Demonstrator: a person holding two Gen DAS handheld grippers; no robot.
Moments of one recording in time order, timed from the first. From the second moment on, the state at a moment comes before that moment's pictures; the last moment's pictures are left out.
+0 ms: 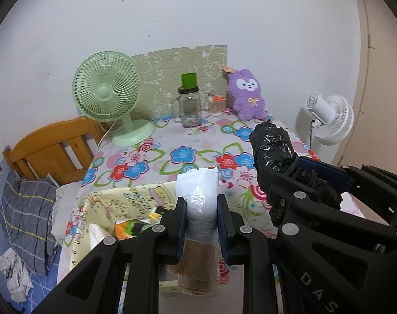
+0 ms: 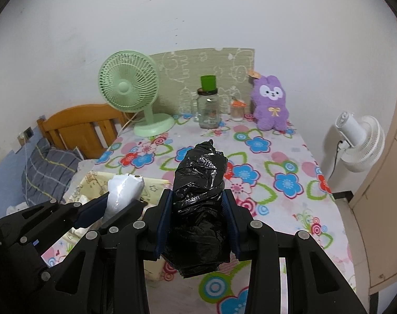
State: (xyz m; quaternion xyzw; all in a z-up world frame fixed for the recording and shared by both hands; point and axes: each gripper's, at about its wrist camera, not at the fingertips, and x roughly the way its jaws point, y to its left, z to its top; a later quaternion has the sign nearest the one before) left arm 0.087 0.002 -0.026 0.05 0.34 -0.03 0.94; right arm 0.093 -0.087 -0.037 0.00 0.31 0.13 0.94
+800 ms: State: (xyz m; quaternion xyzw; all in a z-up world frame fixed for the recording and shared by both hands) left arm 0.119 0.059 -0.053 0.05 0.36 0.00 0.93; right arm 0.127 -0.026 -0.060 -0.01 0.34 0.18 0.92
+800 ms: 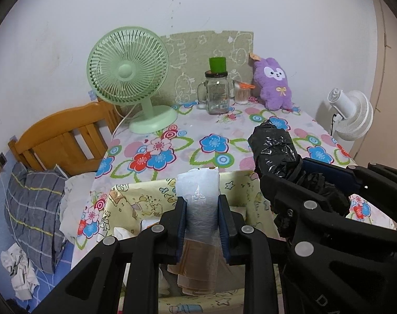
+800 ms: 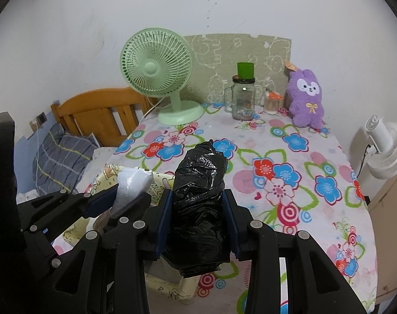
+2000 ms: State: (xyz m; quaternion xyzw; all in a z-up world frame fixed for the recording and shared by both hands) left arm 0.104 0.107 -0.078 0.03 0.40 0.04 0.92; right arm 0.142 0.035 -0.096 -0.03 0.39 0.25 0.88
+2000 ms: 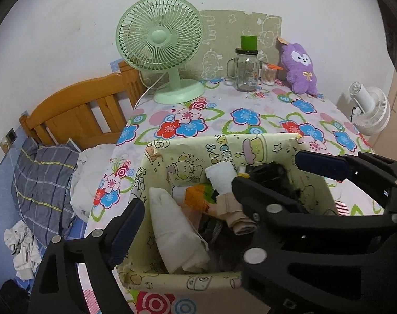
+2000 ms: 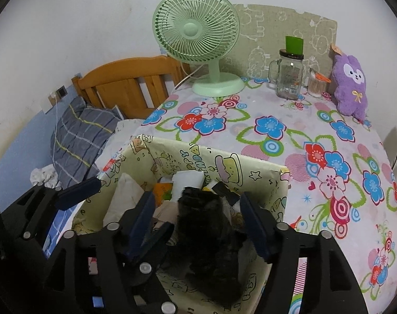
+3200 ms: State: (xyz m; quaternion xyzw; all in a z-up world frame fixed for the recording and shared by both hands) left arm 0.079 0.026 -0.035 0.03 0.33 -0.02 0.94; right arm 0.095 -0.067 -0.049 0.00 0.32 0.16 0.94
